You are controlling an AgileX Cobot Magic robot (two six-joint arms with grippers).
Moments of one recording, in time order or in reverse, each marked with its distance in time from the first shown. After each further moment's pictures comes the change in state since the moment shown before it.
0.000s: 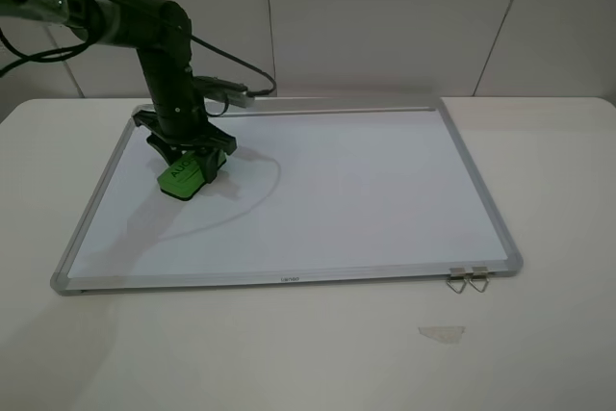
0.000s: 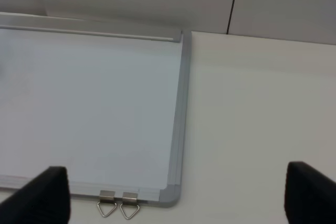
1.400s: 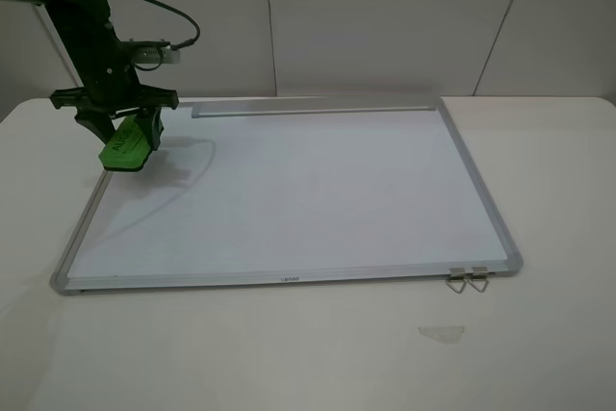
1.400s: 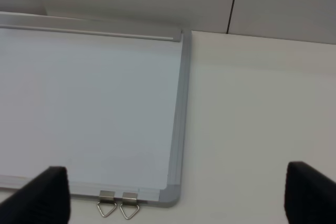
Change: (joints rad) left arm 0.208 -0.138 0.024 -0.008 0.068 -0.210; right arm 0.000 0.000 0.000 0.000 0.000 0.000
